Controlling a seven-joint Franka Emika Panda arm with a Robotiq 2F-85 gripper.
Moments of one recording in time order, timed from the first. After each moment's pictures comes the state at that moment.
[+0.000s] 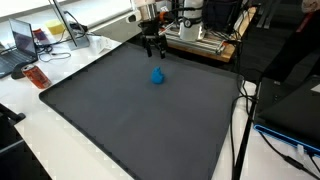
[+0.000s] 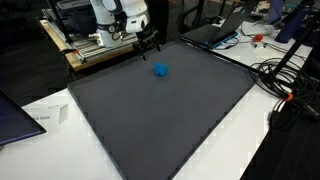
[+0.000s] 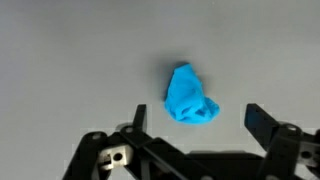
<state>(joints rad) -1.65 0.51 1.45 -2.65 -0.63 2.72 0.48</state>
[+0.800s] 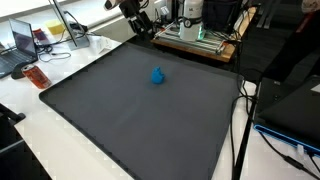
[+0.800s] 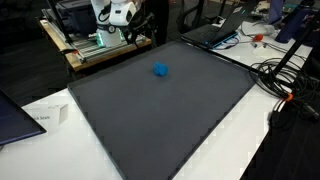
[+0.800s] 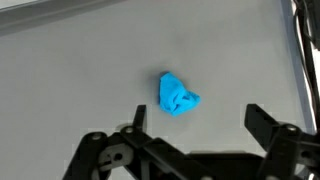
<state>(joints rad) -1.82 0.46 1.61 -2.40 -0.05 2.20 0.19</state>
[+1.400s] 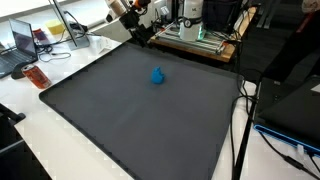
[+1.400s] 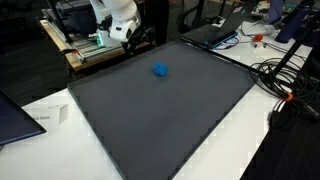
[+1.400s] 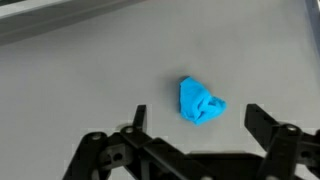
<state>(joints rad) -1.49 0.33 1.25 -2.36 0.09 2.20 0.07</state>
